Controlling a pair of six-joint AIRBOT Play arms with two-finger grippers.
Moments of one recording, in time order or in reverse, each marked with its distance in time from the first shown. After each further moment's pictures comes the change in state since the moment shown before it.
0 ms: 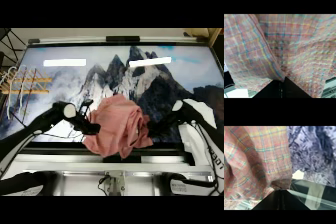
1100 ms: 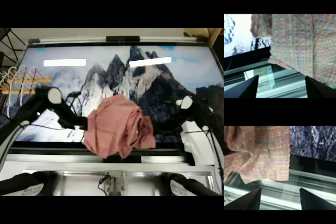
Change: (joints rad) left arm 0.117 0.013 0.084 0.084 -0.262 0.002; right arm 0.021 0.201 0.039 -0.194 0.158 0.020
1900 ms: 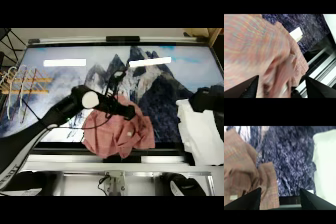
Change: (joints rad) left arm -0.326 -0.184 0.438 -0.100 0.406 0.016; right arm 0.080 0.494 0.435 -0.256 0.052 0.275
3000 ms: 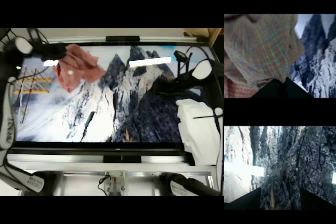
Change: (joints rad) left arm 0.680 -0.213 0.487 0.094 0.024 0.064; right arm 0.000 -0.518 0.057 0.296 -0.230 -0.074
